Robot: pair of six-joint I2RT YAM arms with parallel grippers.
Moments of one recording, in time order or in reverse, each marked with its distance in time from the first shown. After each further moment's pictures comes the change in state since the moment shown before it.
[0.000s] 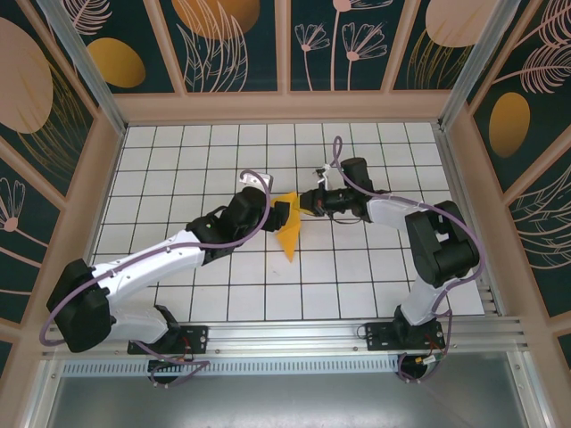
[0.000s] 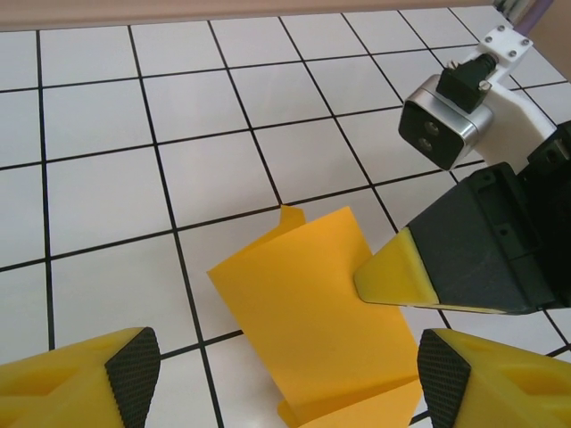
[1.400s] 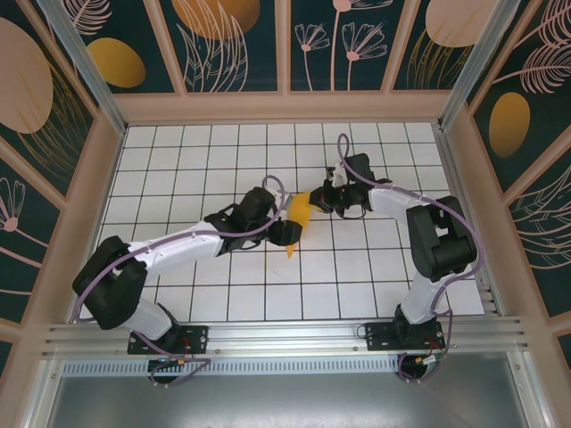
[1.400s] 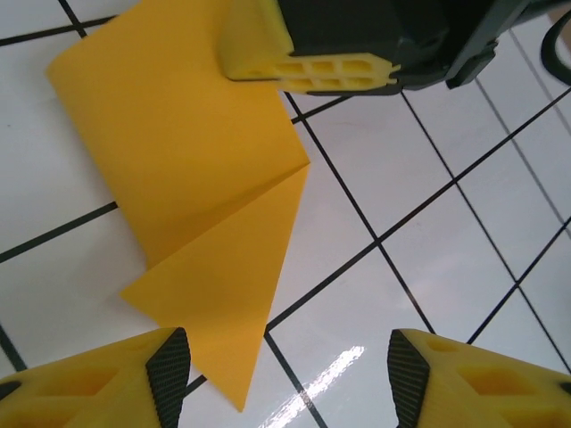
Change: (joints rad) left arm 0.061 0.208 -0.014 0.054 0.509 0.004; right arm -0.034 0.037 0.126 -0.314 0.276 -0.053
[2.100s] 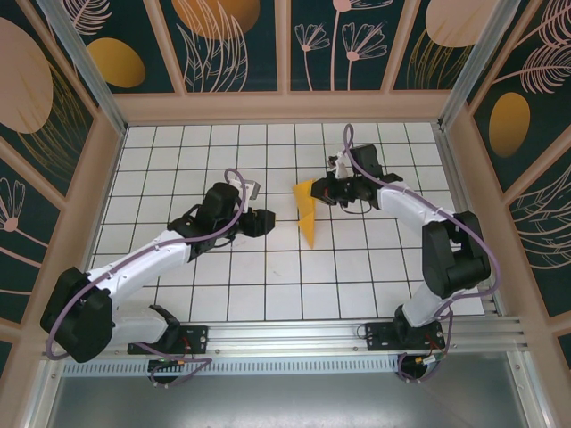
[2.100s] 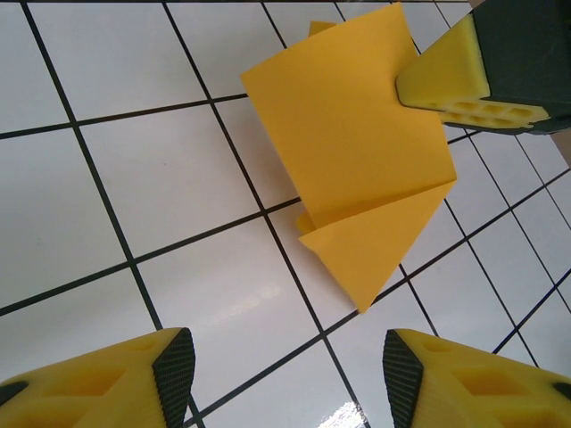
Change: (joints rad) left arm 0.172 -0.260 -0.135 -0.009 0.040 0.000; right arm 0.000 -0.132 0.034 -0.087 -0.009 -0.096
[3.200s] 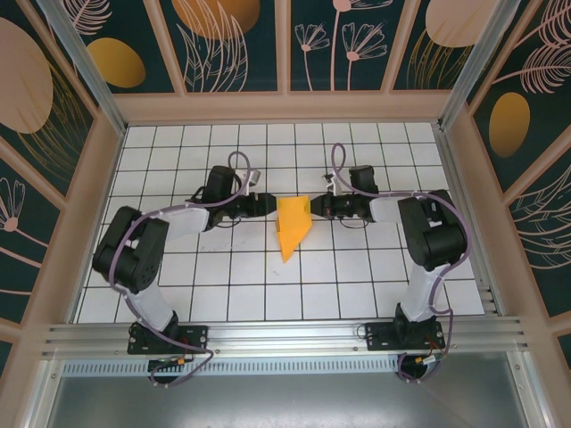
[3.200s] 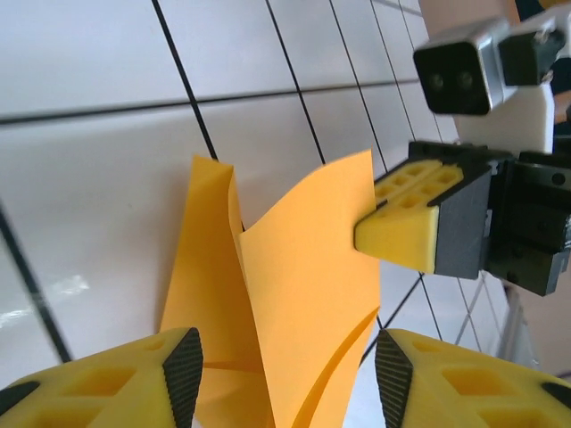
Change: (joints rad) left arm 0.228 0.434 0.100 0.315 0.439 -0.089; right arm -0.048 0.211 -0.182 0.431 -0.193 -0.185
